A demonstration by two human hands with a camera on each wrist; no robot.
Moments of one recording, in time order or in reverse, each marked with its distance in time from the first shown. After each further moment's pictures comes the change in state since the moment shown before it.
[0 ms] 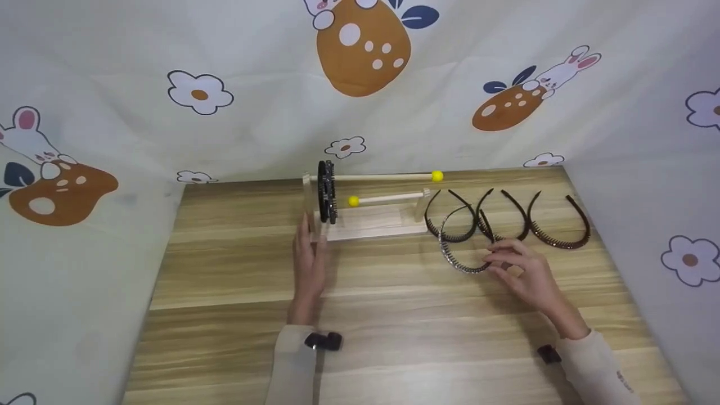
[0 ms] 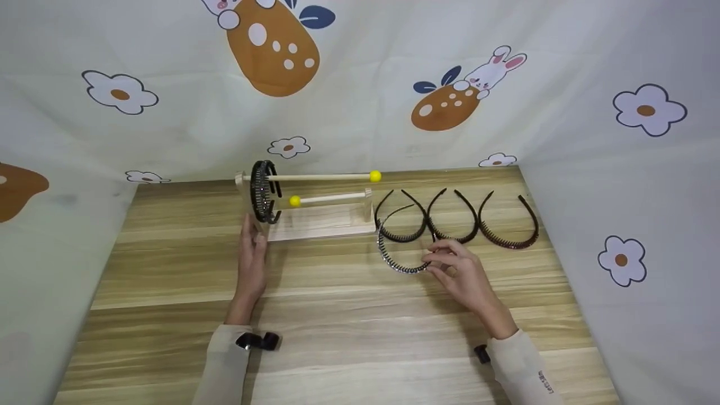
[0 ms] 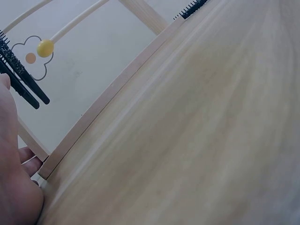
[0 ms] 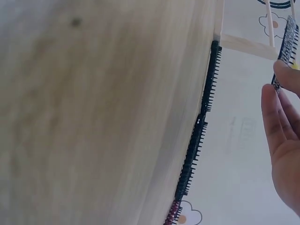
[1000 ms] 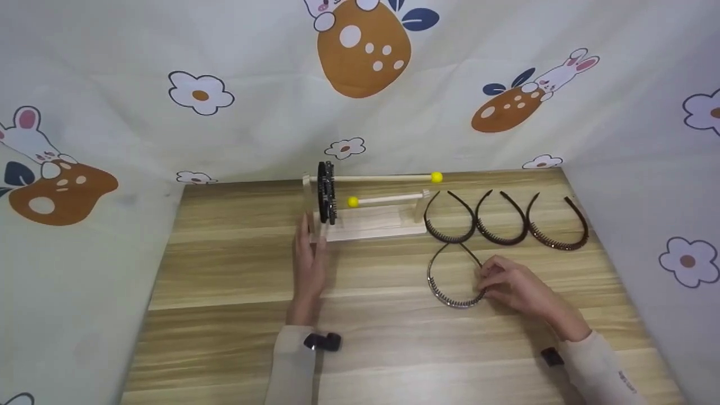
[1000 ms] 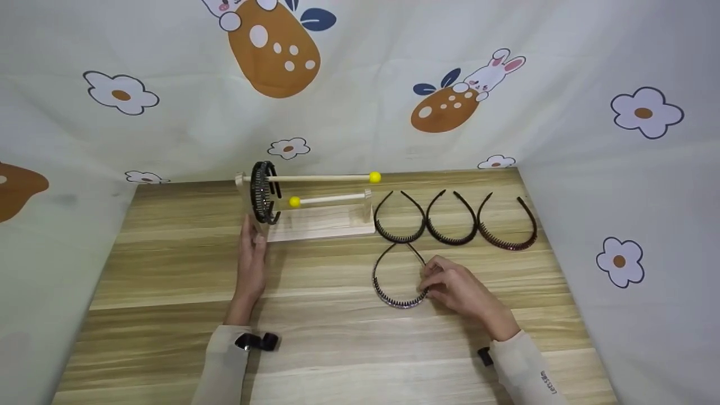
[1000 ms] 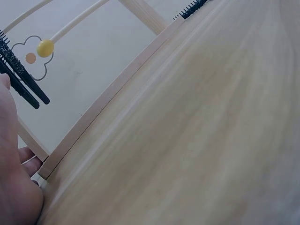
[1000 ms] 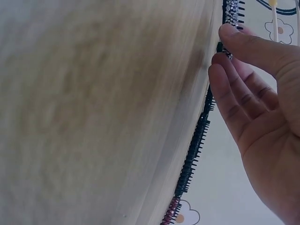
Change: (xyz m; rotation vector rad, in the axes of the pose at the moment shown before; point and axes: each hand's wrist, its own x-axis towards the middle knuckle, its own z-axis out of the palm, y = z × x) left_hand 0.000 0.000 0.000 0.040 -0.008 -0.041; right_hand -0.014 0.010 -0.004 -0.028 -0.410 -0.045
